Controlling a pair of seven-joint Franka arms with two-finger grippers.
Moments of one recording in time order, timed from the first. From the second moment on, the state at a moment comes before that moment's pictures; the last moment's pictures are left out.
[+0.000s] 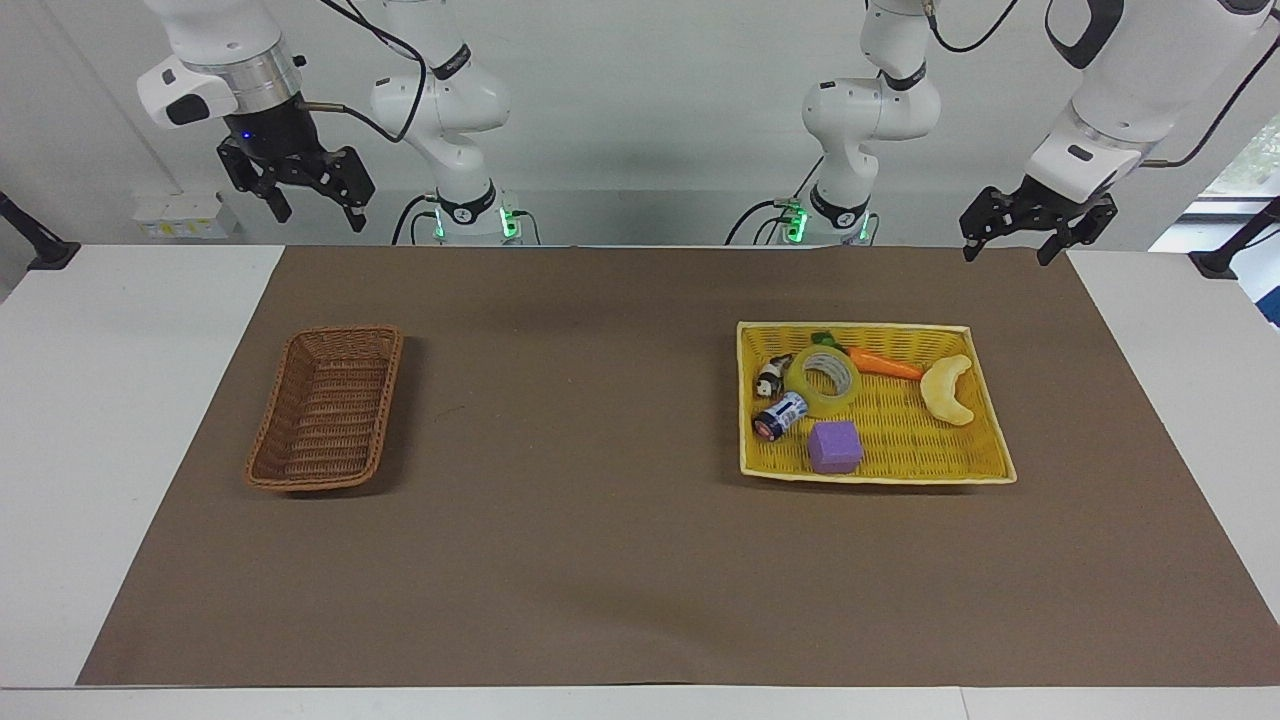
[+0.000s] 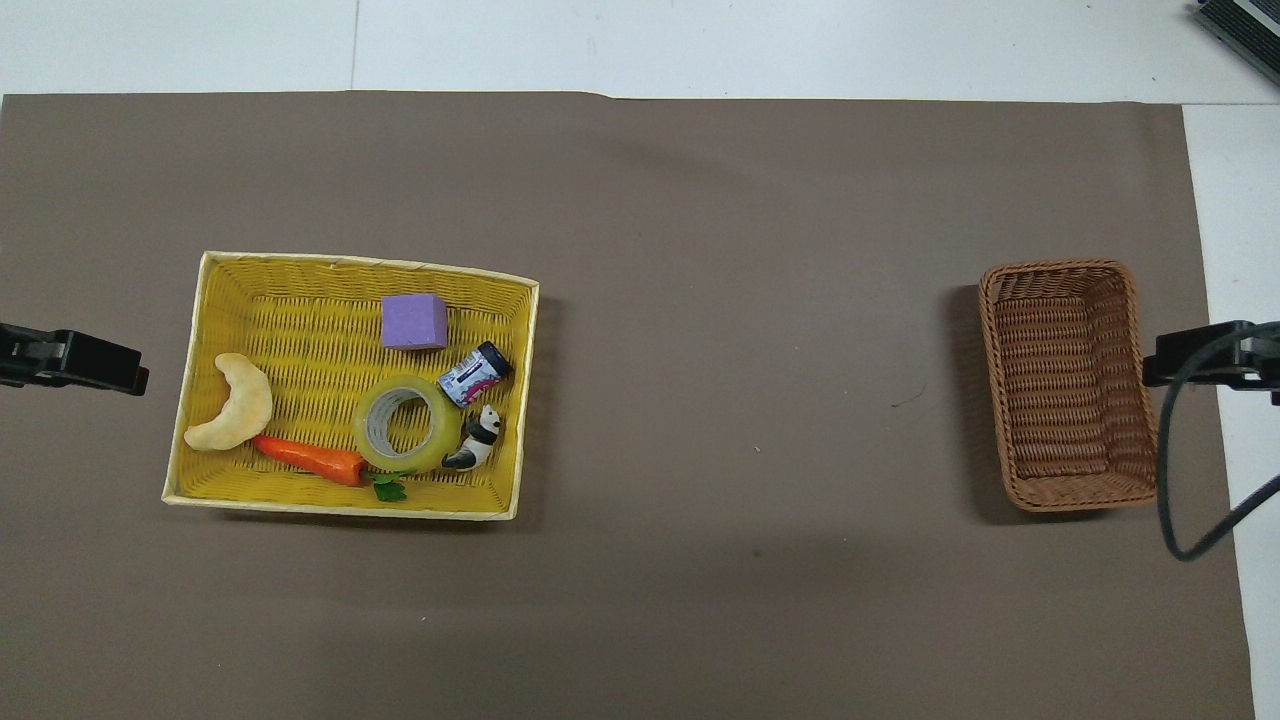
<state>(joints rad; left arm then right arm) -0.09 -0.06 0.03 -1.63 0.00 1.50 0.08 0.10 -0.12 -0.11 -1.61 -0.03 1.49 0.16</state>
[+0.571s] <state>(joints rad) -0.09 -0.07 0.03 -1.61 0.00 1.50 0.08 0.10 -0.12 -0.11 -1.61 -0.03 1.49 0.16</state>
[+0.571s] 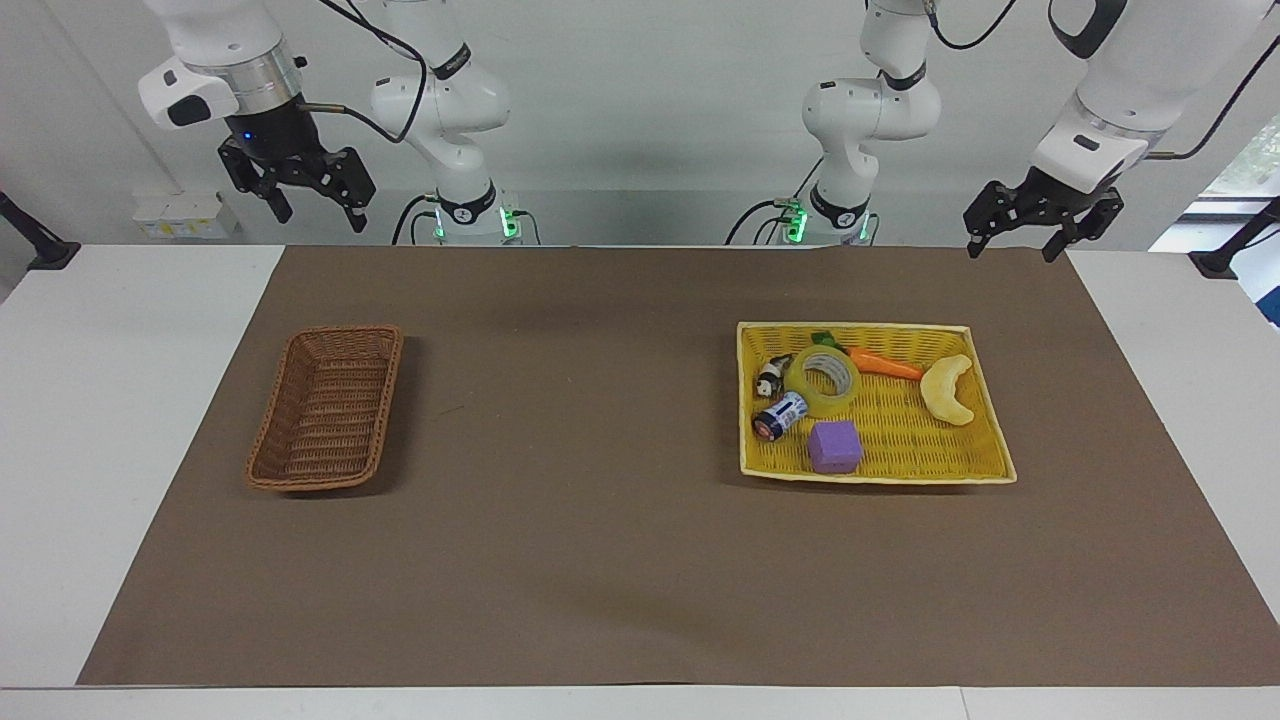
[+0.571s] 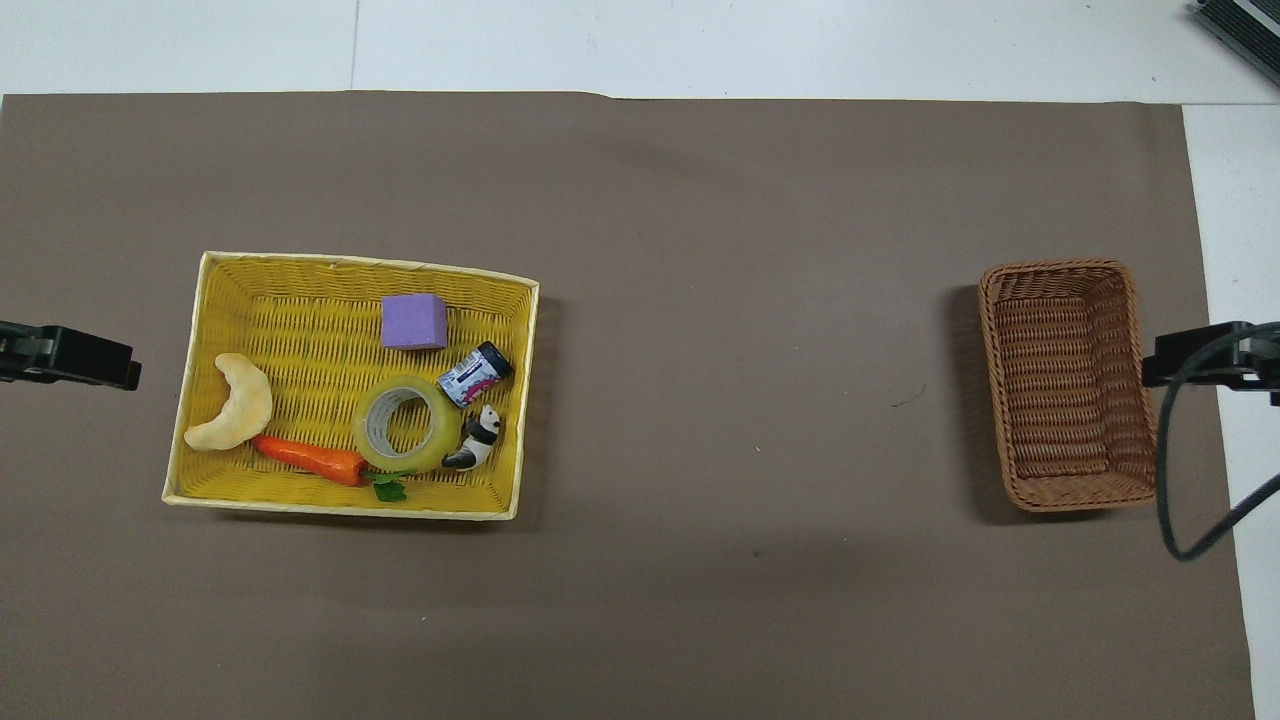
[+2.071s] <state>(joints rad) -0.09 -0.04 0.01 -1.62 0.00 1.57 0.08 0.10 -0.12 -0.11 -1.61 -0.03 1.49 0.16</state>
